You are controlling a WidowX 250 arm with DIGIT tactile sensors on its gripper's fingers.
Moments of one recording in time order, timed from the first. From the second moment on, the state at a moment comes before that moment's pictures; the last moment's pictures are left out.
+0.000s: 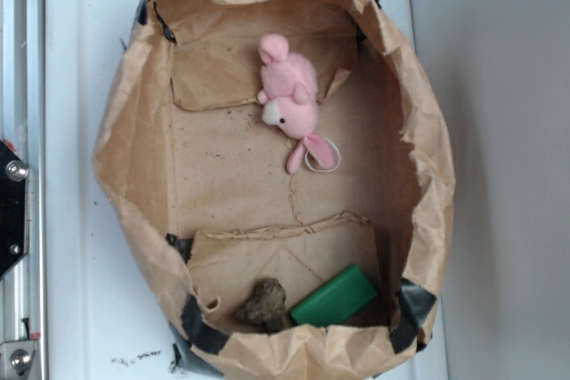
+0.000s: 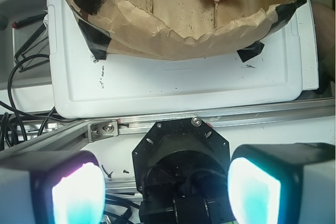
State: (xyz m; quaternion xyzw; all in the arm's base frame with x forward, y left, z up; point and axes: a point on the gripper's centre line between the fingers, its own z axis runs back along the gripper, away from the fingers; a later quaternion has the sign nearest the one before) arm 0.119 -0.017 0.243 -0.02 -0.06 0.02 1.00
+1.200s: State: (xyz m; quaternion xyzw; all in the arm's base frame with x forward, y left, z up) arm 0.297 0.016 0.143 -0.04 -0.06 0.36 0.93
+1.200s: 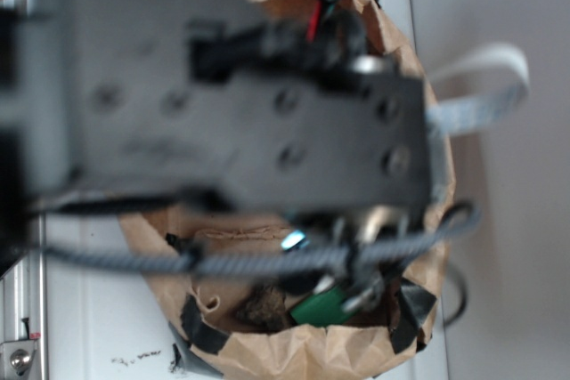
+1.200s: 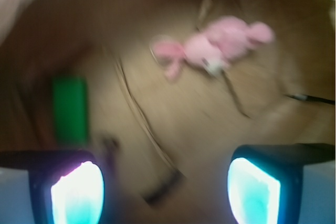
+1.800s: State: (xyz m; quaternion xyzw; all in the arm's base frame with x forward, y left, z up) arm 0.307 0.055 0.076 -0.05 -0.10 0.50 0.86
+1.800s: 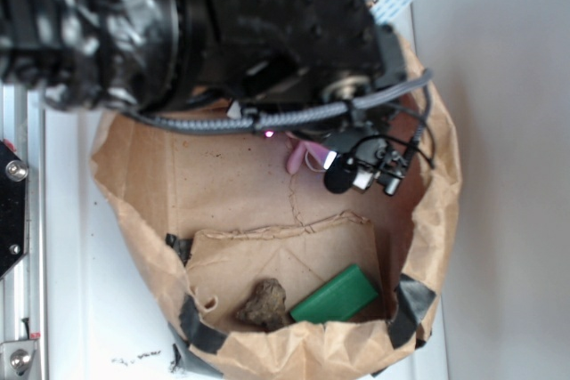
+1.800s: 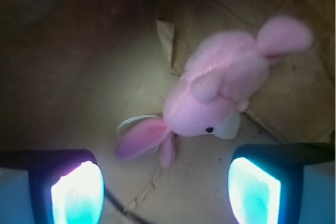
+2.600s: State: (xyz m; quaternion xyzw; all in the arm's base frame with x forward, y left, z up) arm 0.302 0.066 0.041 0.02 -0.10 0.59 0.80
